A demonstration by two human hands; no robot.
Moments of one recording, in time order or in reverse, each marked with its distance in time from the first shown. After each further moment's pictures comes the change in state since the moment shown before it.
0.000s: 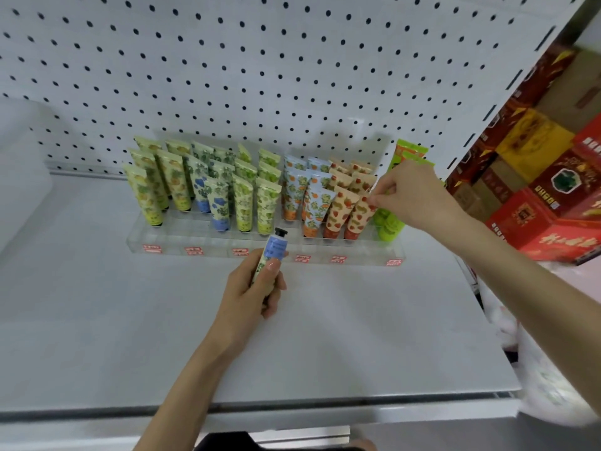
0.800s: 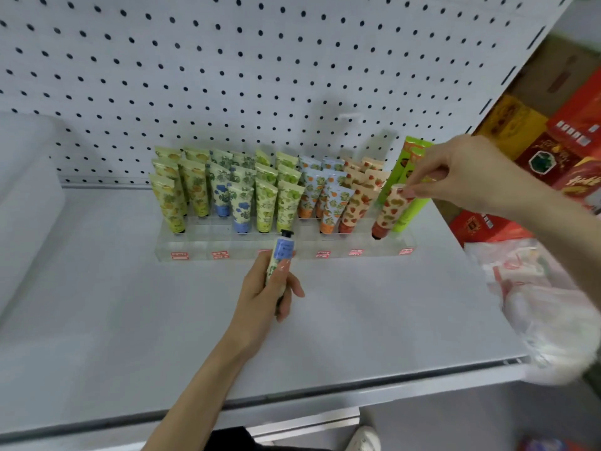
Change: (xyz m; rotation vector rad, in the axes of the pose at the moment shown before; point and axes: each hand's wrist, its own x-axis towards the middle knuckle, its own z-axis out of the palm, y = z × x) left_hand -0.003 0.005 -0.030 -0.070 -0.084 -0.047; right_hand -0.032 -0.035 -0.063 -0.057 -0.091 -0.091
